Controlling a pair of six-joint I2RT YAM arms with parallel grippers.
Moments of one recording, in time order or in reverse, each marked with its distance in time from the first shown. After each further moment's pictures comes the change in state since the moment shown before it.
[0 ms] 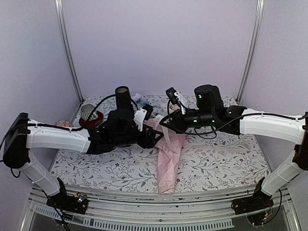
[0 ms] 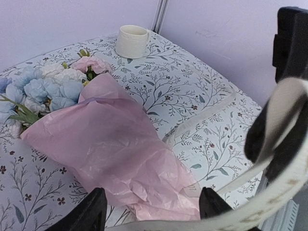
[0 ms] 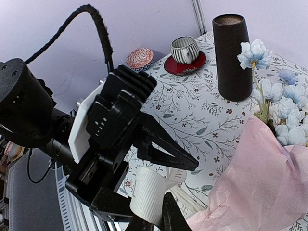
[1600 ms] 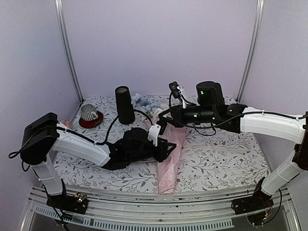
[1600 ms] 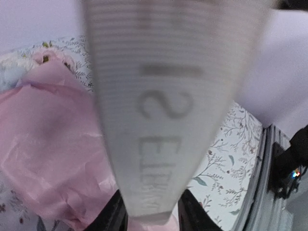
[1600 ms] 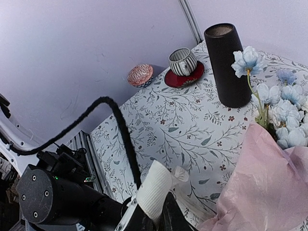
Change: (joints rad) left arm -0.143 0.238 -0.039 0.364 -0.066 -0.095; right arm -0.004 0.002 0.019 0.034 0.008 0.127
